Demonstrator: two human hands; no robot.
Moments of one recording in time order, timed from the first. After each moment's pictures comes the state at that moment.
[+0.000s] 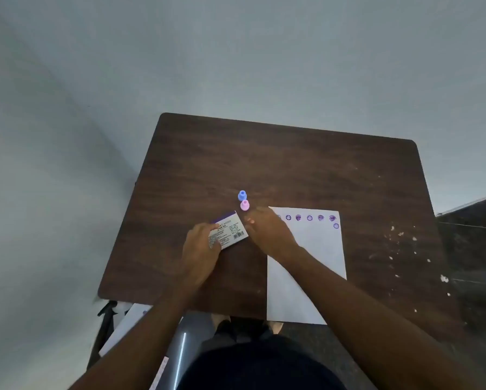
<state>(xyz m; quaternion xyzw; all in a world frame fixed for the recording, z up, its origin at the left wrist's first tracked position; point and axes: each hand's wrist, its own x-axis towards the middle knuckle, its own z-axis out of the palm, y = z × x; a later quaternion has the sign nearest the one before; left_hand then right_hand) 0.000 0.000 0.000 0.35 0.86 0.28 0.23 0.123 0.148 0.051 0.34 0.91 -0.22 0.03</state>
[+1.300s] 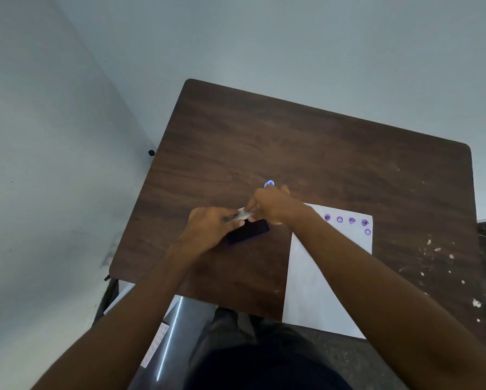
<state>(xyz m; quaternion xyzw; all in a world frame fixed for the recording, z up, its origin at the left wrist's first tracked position) -0.065 0.015 0.020 0.44 0.82 0.21 0.29 0.039 0.183 0.052 0.23 0.91 -0.25 0.25</state>
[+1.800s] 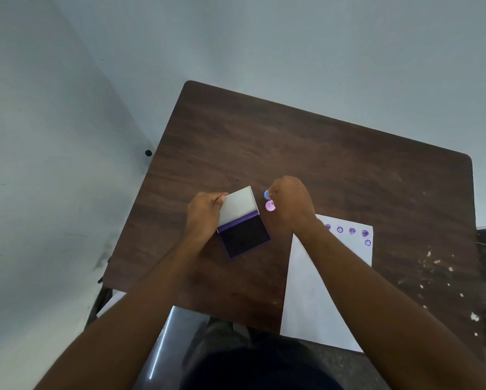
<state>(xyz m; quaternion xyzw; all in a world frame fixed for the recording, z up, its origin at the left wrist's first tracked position) -0.084 0.048 0.002 0.25 0.86 0.35 0.29 0.042 0.212 0.047 0.42 0.86 -0.26 0.08</state>
